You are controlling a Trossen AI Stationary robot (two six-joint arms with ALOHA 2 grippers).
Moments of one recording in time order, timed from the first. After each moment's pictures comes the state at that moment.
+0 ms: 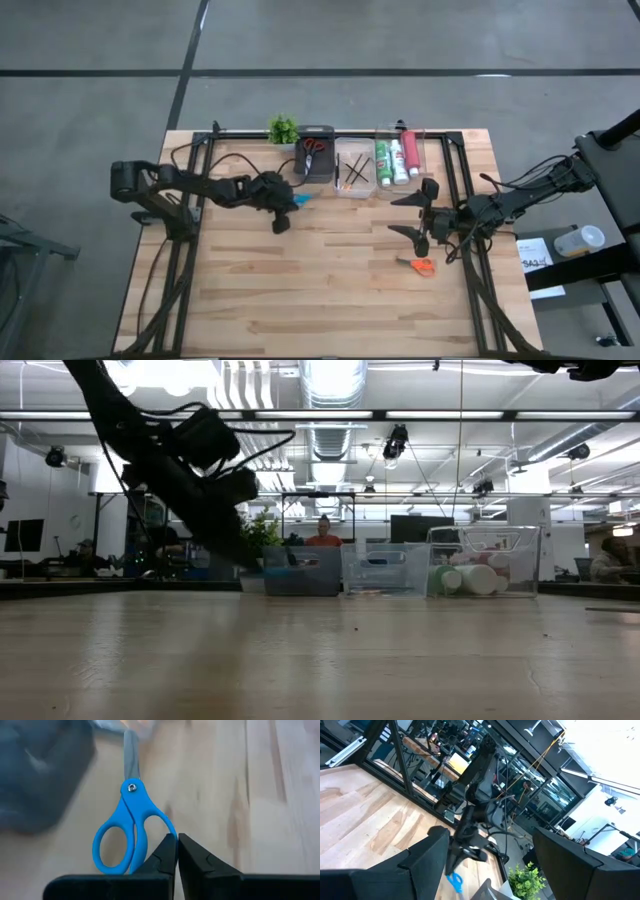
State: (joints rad) left arm 0.26 1.54 0.55 0.20 0.12 -0.01; right arm 0.39 0.72 0.42 0.35 0.45 -0.66
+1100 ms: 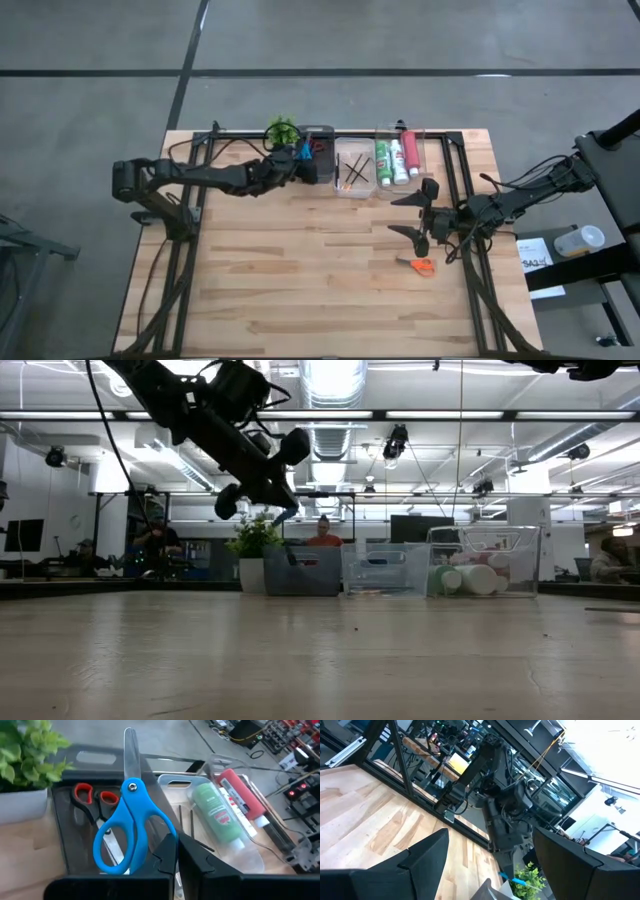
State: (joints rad) left arm 0.26 1.55 0.84 0.18 -0.45 -0.81; right arm 0.39 0.72 0.42 0.35 0.45 -0.66
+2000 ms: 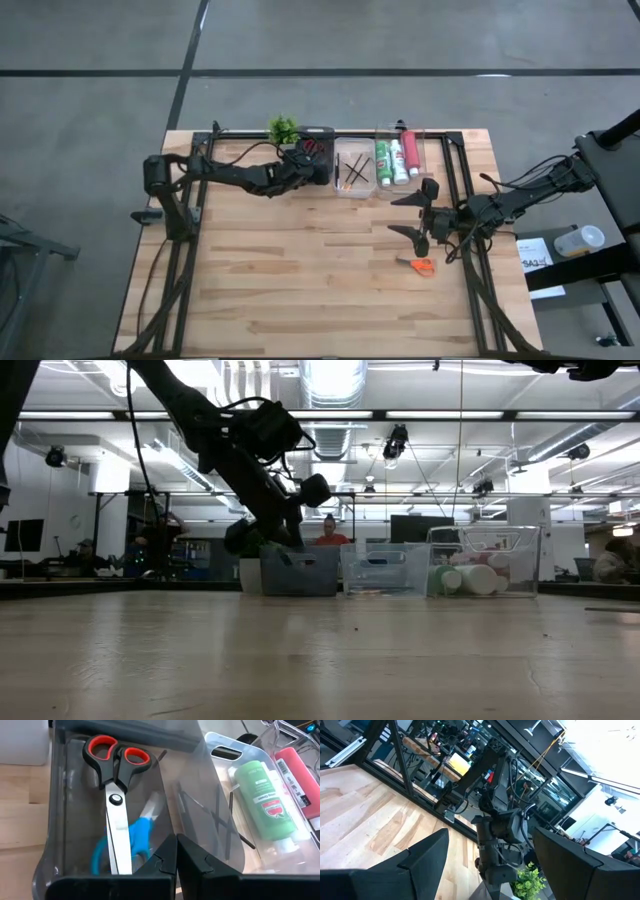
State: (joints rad) left arm 0.27 1.79 0.96 0.09 -0.45 -1.02; right arm 0.39 0.72 0.42 0.35 0.45 -0.66
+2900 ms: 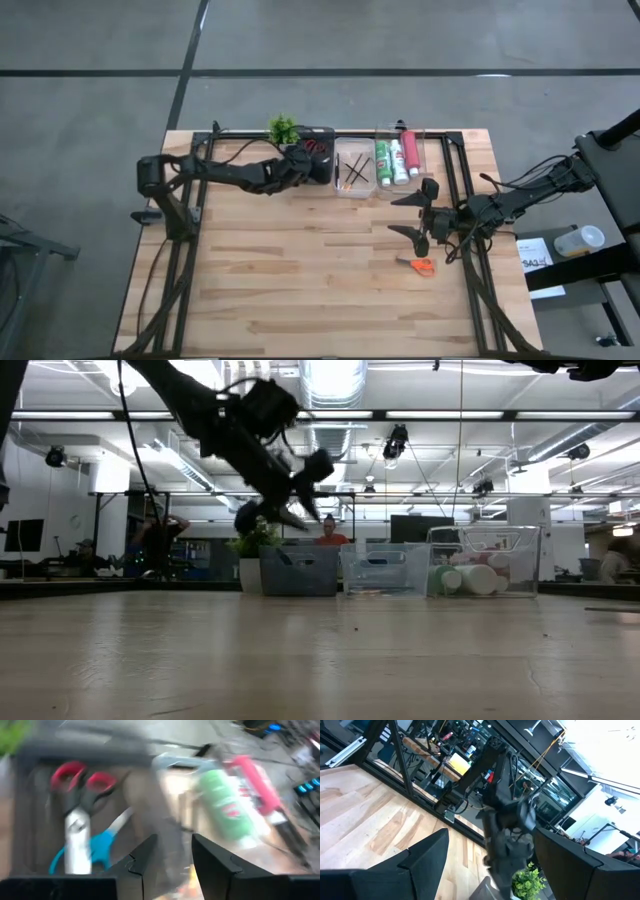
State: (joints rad) left arm 0.27 1.73 0.98 0.13 -0.41 -0.91; right arm 0.39 0.72 0.42 0.35 0.45 -0.66
